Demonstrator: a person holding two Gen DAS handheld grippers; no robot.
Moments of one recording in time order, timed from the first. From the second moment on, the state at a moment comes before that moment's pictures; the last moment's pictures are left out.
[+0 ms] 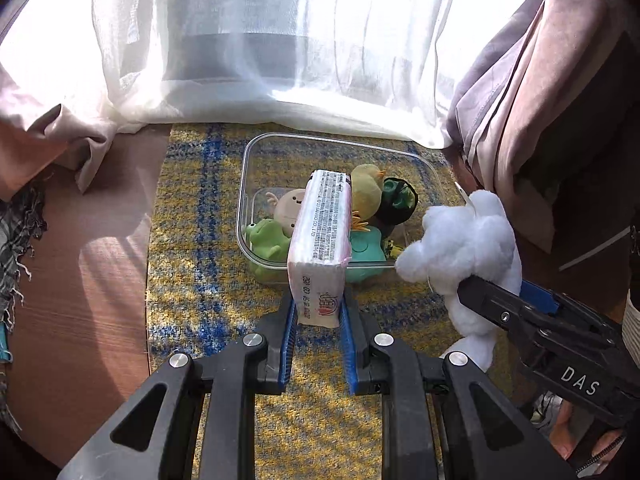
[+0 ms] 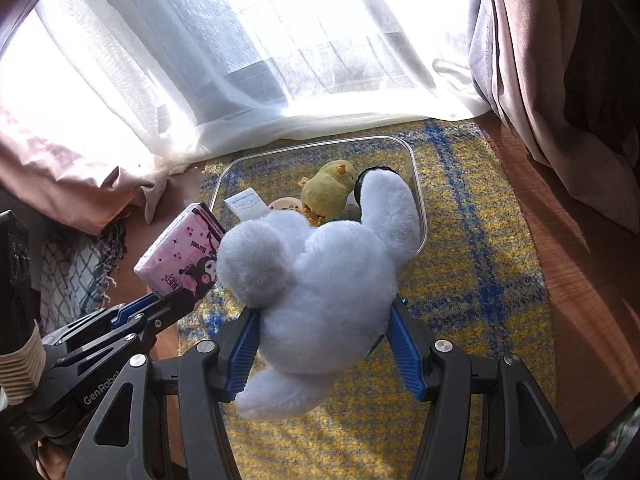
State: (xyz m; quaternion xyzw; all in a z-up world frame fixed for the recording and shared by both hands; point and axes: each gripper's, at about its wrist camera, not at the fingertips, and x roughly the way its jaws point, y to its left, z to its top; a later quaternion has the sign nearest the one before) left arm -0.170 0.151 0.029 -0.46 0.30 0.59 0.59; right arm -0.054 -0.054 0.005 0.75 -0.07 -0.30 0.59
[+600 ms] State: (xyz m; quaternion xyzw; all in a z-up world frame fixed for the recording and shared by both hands) left arm -0.192 0.214 0.007 -0.47 0.32 0.57 0.59; right arm -0.046 -0.120 -0.021 0.77 -0.06 -0.31 0.56
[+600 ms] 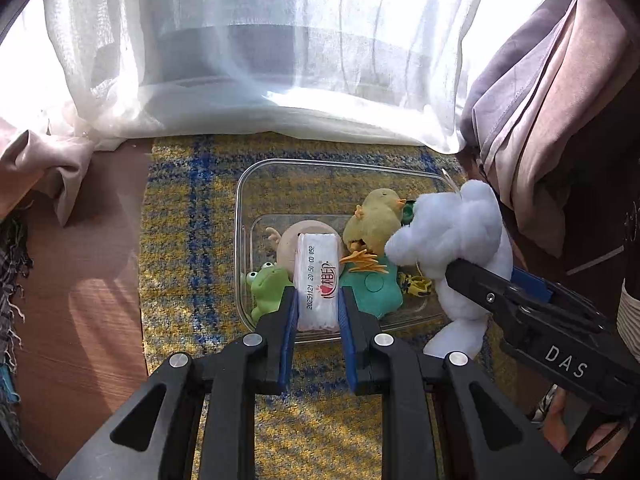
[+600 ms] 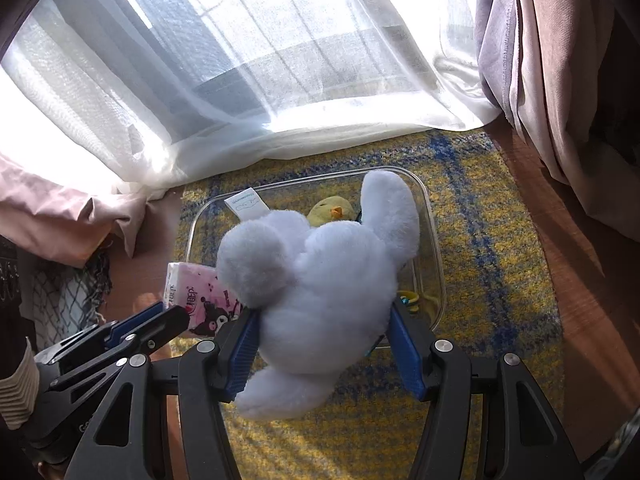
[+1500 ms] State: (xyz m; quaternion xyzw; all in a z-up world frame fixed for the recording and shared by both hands) left arm -0.196 0.269 -0.023 -0.46 0.37 0.57 0.57; right arm -0.015 -0.153 -0.049 0.82 -0.06 -0.30 0.49
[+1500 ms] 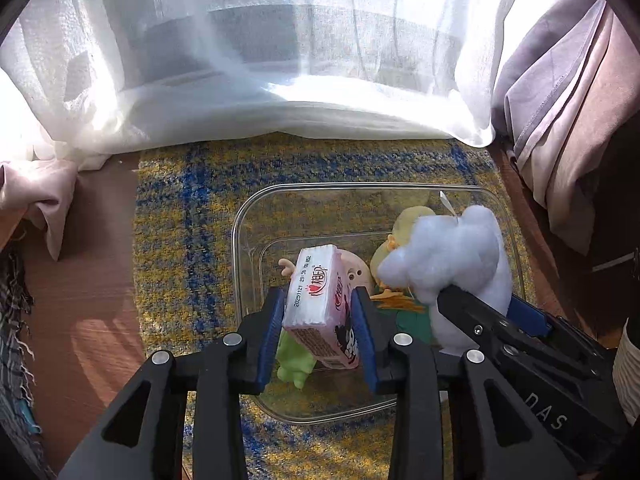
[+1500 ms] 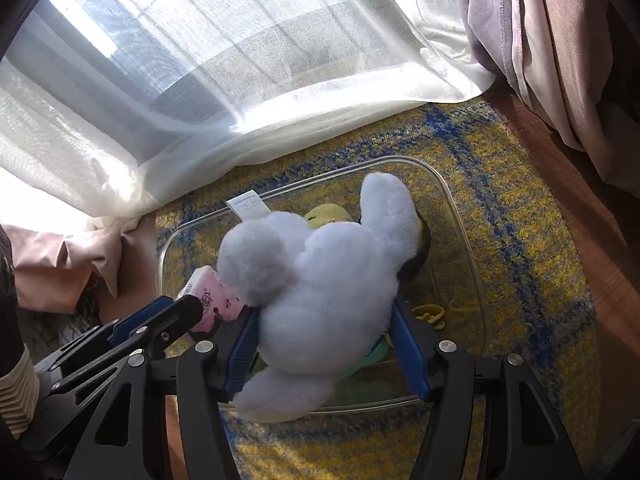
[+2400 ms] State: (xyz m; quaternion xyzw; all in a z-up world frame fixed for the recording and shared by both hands) left arm -0.178 0.232 0.008 -0.41 0.36 0.60 0.58; right arm -0.025 -0.112 -0.040 0.80 0.01 -0.30 0.53
